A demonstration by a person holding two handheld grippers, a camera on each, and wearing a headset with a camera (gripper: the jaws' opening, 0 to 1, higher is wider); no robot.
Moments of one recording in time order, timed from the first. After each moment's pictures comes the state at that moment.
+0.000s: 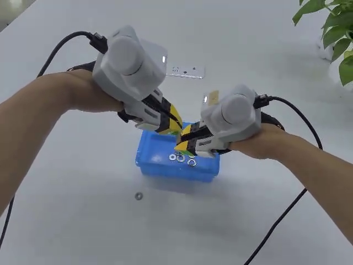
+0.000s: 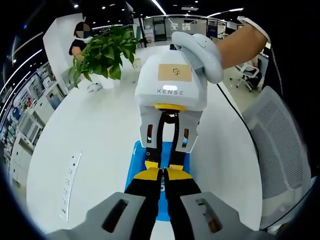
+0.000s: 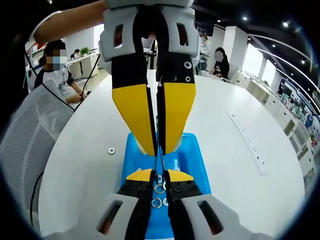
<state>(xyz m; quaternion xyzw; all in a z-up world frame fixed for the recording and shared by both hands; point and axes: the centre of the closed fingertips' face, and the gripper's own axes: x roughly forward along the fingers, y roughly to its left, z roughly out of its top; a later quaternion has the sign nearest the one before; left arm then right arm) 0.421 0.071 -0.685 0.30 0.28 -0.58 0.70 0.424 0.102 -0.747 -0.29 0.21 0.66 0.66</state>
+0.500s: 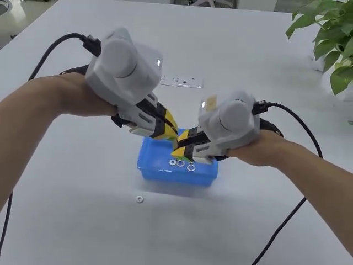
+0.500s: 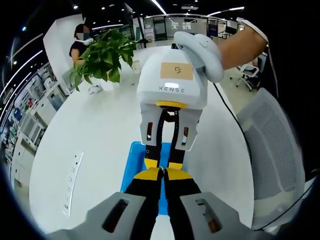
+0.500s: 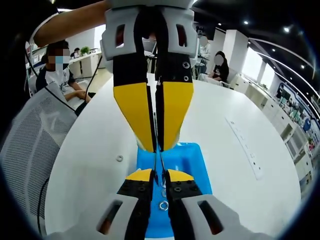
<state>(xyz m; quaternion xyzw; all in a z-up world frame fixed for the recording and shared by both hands) 0.399 0.077 -0.666 0.31 0.29 -0.57 0.71 0.406 0.105 -0.728 -0.29 0.20 0.66 0.66</state>
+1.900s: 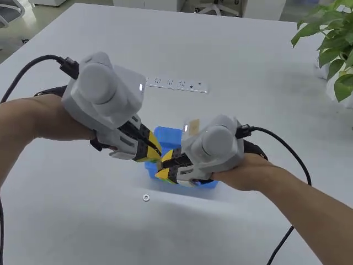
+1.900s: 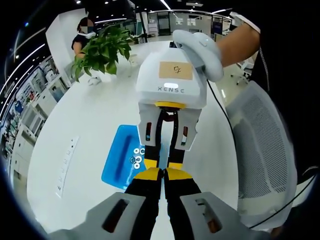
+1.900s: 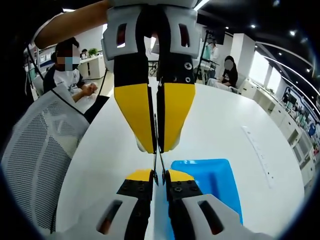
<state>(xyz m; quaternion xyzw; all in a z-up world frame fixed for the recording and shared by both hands) 0.346 0.107 -0.673 0.30 0.31 -0.56 0.71 0.349 0.138 -0.734 -0.28 0.19 0.69 0.64</state>
